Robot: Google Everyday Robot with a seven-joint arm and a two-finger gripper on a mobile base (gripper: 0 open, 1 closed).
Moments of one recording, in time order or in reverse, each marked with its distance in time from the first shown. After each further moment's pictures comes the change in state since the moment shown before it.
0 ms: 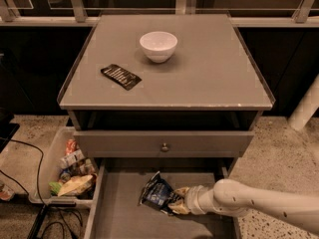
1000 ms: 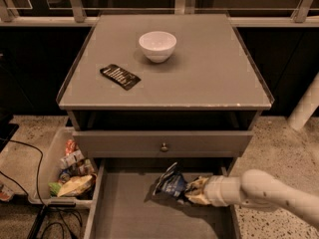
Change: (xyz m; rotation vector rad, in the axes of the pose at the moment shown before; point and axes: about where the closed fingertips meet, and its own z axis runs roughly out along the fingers) arm -0.031 -0.018 -0.090 0.030 -0.069 -0.063
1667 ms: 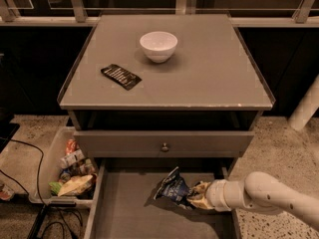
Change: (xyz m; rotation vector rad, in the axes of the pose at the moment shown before) arm 0.006 0.017 -0.017 -0.052 -0.002 0.010
